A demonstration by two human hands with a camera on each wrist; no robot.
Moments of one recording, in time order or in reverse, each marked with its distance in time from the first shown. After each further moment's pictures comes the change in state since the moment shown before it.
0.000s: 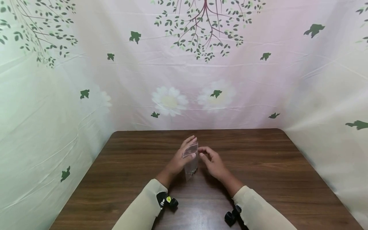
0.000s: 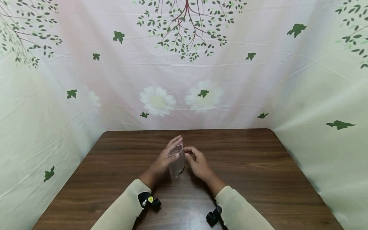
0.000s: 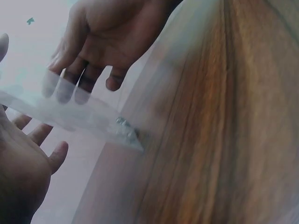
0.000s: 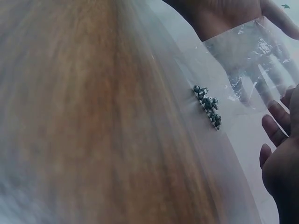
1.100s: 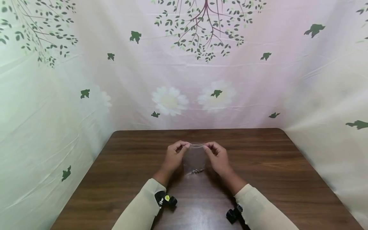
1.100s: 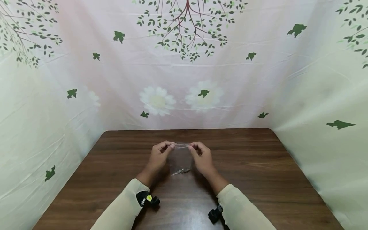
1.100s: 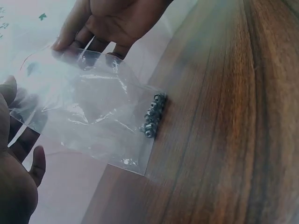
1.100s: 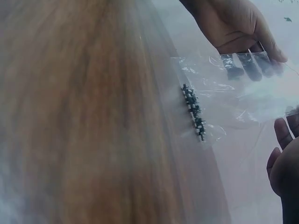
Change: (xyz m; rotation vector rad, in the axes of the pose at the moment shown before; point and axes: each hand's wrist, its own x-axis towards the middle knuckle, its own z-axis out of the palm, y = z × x) left_hand 0.001 0.004 -0.004 0.091 0.444 -0.035; right_hand 0.006 -0.020 -0.004 0.104 0.273 -0.008
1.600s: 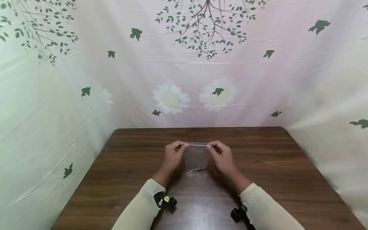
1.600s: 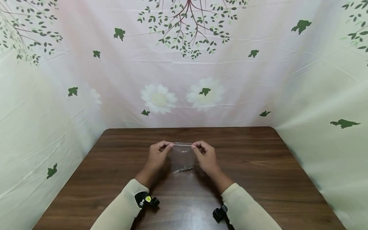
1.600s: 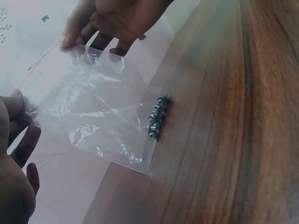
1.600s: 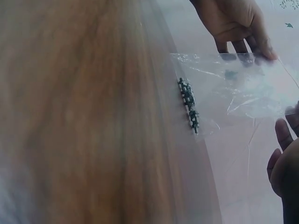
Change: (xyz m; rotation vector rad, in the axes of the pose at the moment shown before) left_hand -0.004 0.005 -0.005 0.085 0.081 0.091; right_hand 0.000 -0.004 -0.011 -0.026 -0.011 -0.076
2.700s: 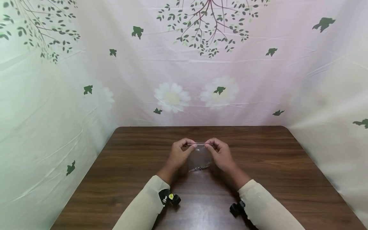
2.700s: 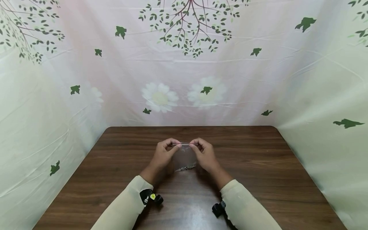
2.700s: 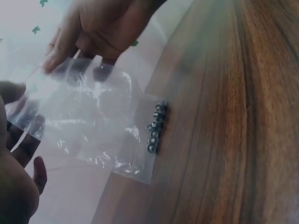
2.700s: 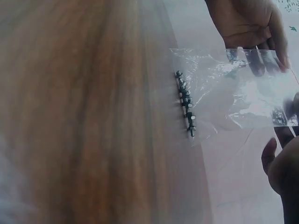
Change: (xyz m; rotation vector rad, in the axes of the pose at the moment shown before) left_hand 0.003 0.012 0.012 0.006 -0.153 -0.089; right_hand 0.010 -0.008 0.004 -0.010 -0.126 0.032
